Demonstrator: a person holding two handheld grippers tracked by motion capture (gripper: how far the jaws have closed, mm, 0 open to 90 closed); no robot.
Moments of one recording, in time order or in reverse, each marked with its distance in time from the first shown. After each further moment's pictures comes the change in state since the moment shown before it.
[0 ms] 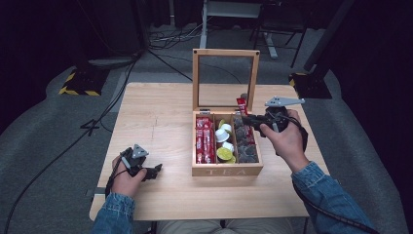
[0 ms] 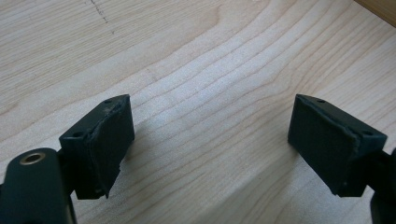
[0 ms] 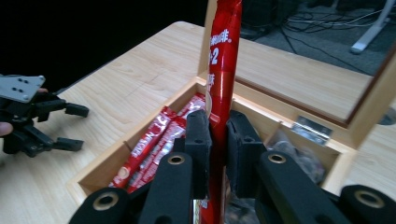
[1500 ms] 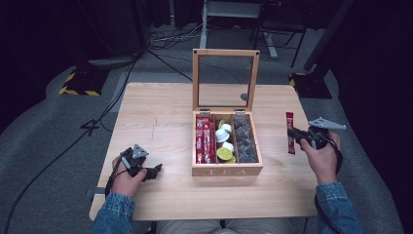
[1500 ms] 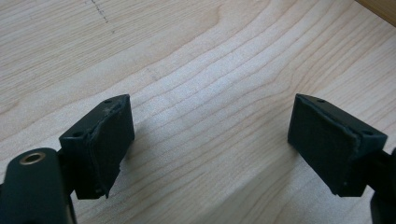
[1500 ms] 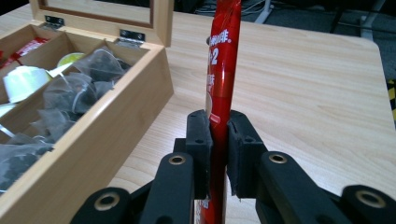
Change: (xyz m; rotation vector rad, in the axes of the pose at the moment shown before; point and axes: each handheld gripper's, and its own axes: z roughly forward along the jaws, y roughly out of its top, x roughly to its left) left arm -0.001 0.000 0.000 0.001 0.001 -0.003; right arm -0.107 -0.111 -0.052 -0.015 -0.307 0.099
